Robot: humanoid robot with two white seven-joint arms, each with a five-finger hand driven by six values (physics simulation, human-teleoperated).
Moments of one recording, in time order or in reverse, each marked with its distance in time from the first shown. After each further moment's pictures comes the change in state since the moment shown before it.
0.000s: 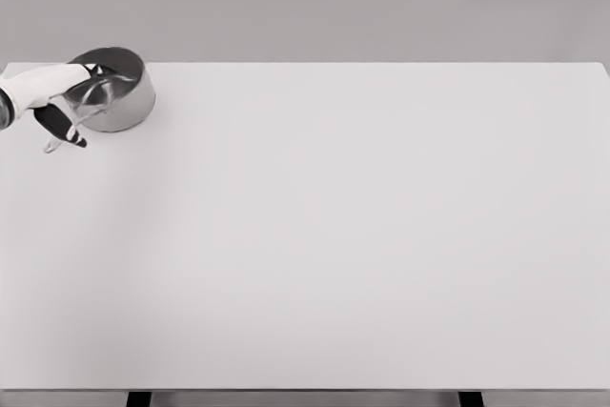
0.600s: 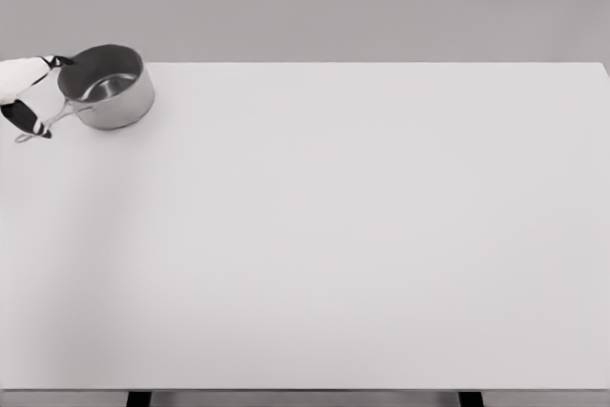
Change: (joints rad) left arm 0.021 0.005 0.003 0.118 -0.066 0.000 0.121; right arm 0.000 0.000 0.000 0.000 0.000 0.000 0.000
